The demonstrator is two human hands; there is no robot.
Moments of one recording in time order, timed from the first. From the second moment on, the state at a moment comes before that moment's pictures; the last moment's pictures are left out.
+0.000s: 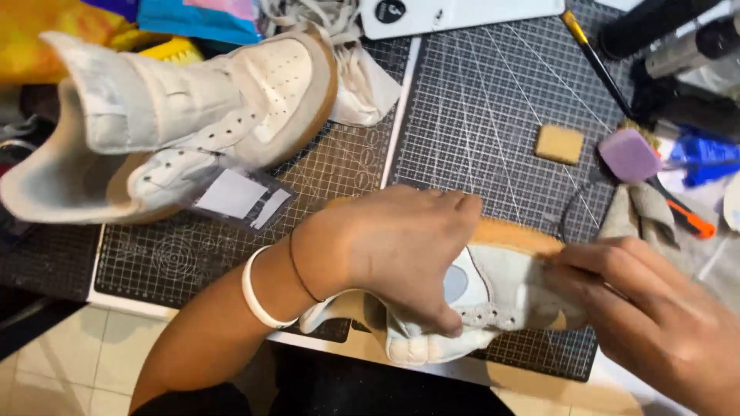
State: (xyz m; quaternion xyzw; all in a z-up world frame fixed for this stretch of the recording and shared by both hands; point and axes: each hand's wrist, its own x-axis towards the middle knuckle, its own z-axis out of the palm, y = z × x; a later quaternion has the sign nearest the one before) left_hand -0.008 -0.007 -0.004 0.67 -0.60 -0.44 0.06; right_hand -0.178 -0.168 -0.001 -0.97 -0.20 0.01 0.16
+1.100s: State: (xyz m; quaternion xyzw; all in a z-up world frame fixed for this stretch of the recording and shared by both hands) left_hand -0.008 -0.012 -0.011 0.67 -0.61 -0.43 0.06; right_hand -0.147 -0.168 -0.004 -0.94 -0.26 0.02 0.23
